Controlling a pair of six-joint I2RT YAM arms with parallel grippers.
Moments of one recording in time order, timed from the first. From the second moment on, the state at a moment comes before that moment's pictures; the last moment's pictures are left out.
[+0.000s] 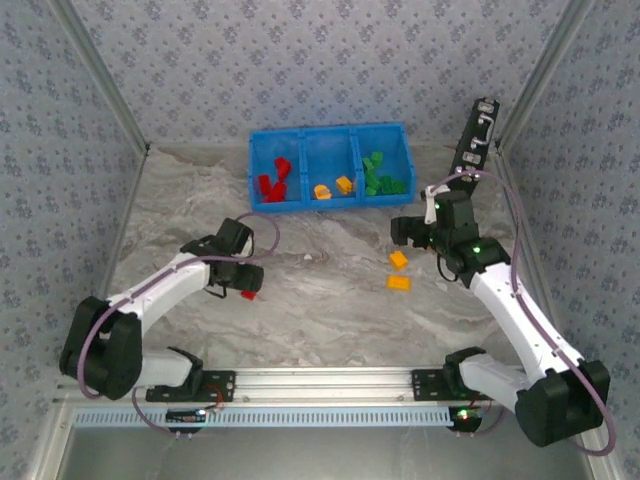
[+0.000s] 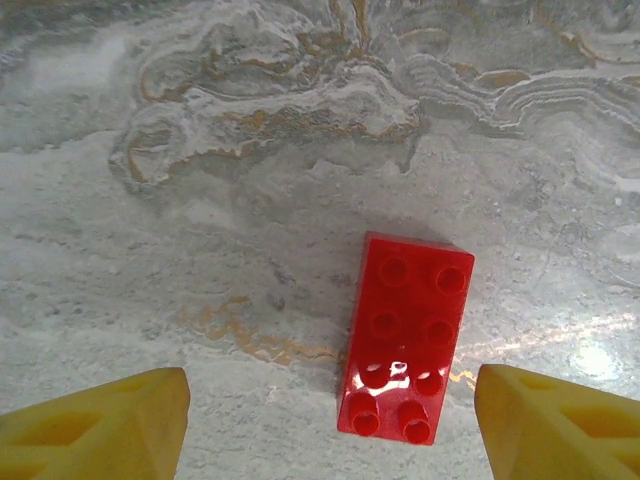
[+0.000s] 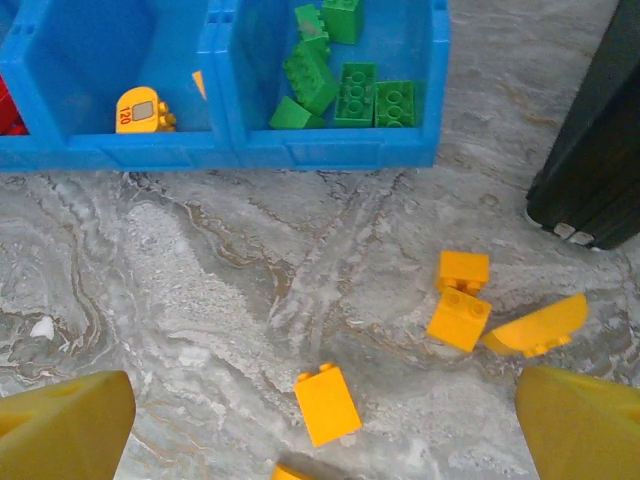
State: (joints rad) left arm -0.47 1.33 0.78 -0.70 -0.09 -0.22; right arm 0.28 1.05 0.91 -0.54 0.04 0.17
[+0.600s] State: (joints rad) left arm -0.53 1.60 0.89 -0.76 -0.07 -0.24; right arm 0.19 1.06 0.89 -0.53 -0.04 0.16
